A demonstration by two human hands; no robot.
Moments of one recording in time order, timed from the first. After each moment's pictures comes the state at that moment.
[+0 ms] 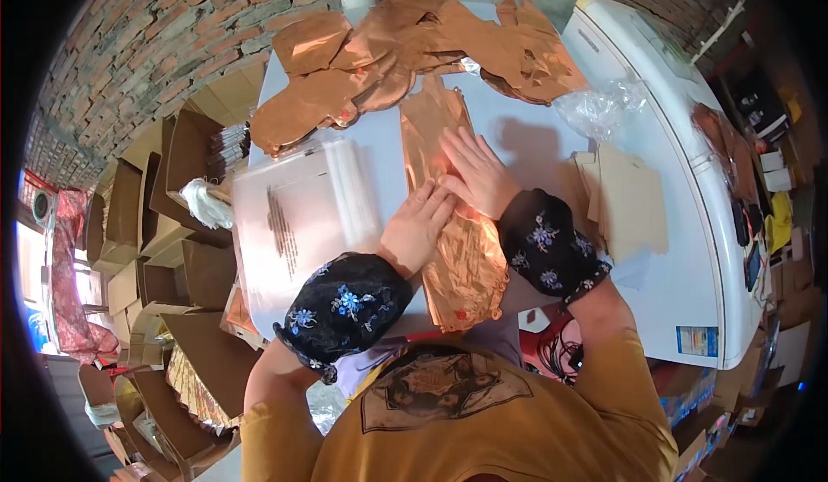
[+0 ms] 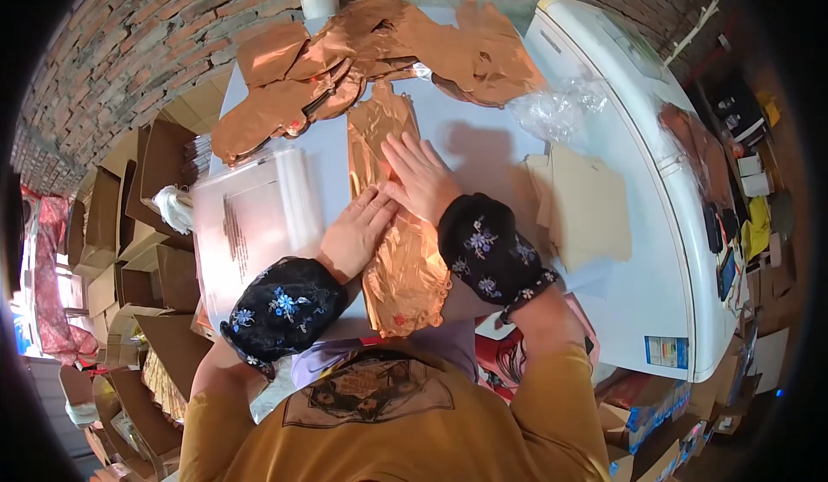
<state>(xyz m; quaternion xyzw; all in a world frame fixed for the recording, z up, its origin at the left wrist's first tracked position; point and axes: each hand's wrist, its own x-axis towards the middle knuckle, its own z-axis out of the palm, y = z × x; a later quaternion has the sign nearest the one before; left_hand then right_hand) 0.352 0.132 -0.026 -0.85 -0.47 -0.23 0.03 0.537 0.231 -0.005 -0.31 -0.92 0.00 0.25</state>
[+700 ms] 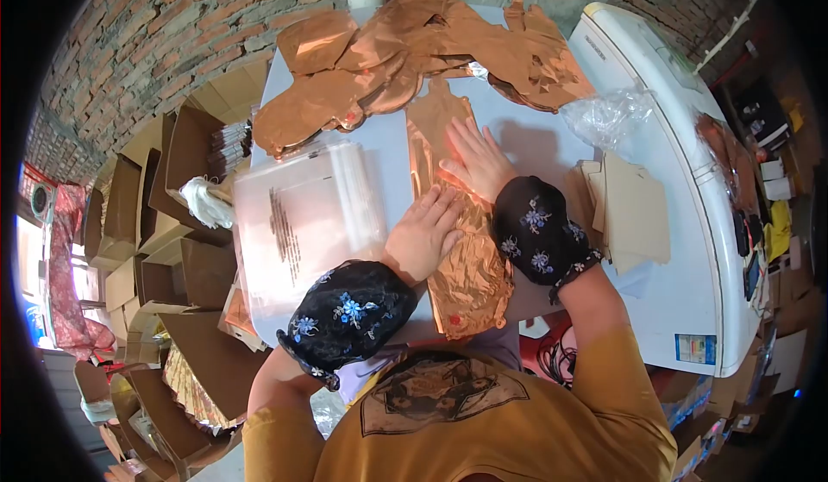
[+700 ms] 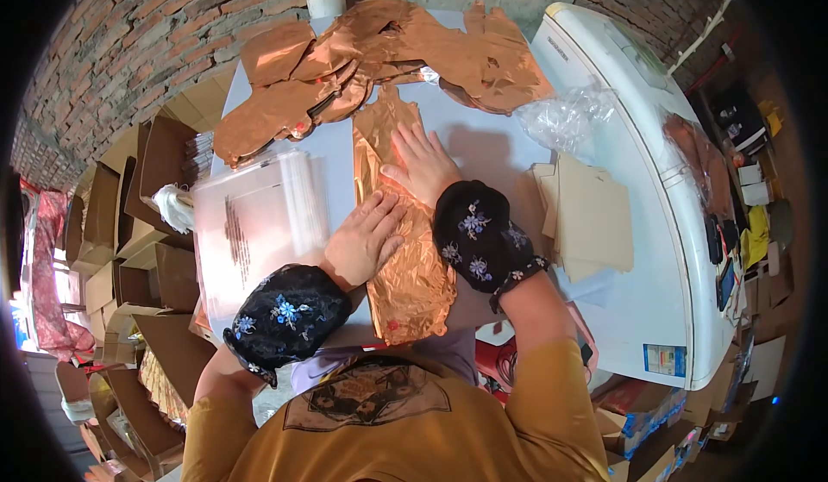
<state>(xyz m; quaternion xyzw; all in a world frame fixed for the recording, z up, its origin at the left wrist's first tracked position) 0.354 0.128 -0.022 -0.84 -0.48 -0.25 0.00 0.522 0.270 -0.015 -0.40 -0.90 0.04 0.17</state>
